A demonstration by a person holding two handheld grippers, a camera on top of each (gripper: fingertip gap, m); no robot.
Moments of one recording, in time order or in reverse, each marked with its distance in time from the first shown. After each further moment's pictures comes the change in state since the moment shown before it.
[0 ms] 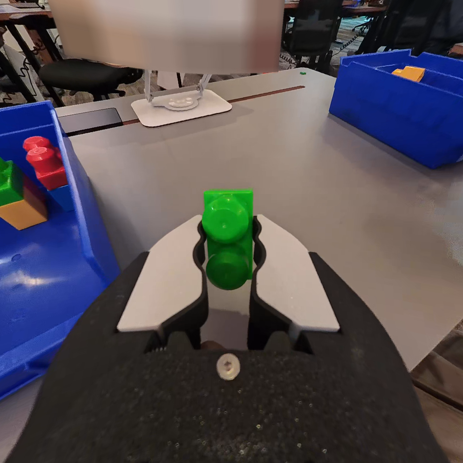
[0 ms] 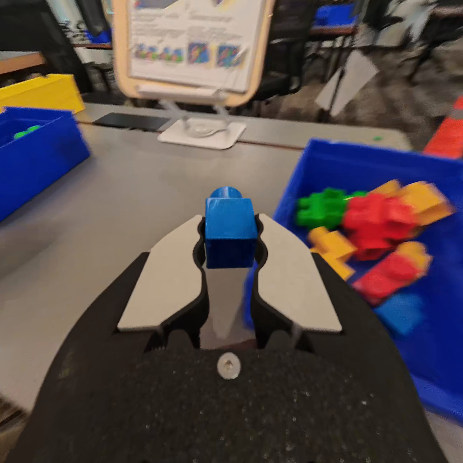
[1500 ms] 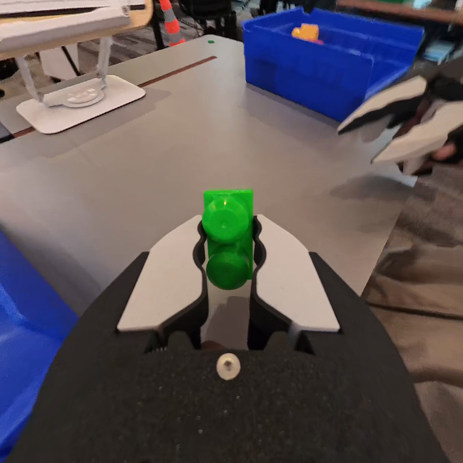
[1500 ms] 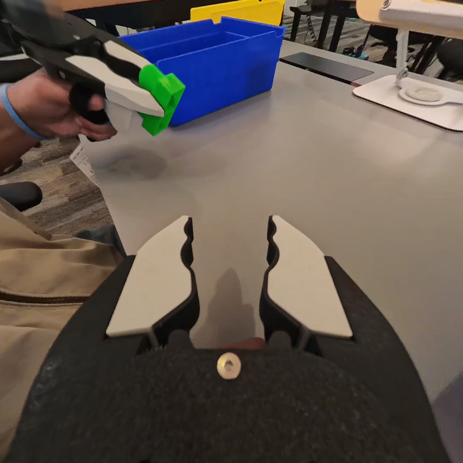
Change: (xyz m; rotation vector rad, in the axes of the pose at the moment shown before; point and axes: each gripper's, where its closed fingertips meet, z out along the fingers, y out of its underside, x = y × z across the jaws) left arm 0.042 0.006 -0.007 -0.091 0.330 0.140; right arm -0.187 0.092 -0.004 -0.104 -0.653 -0.207
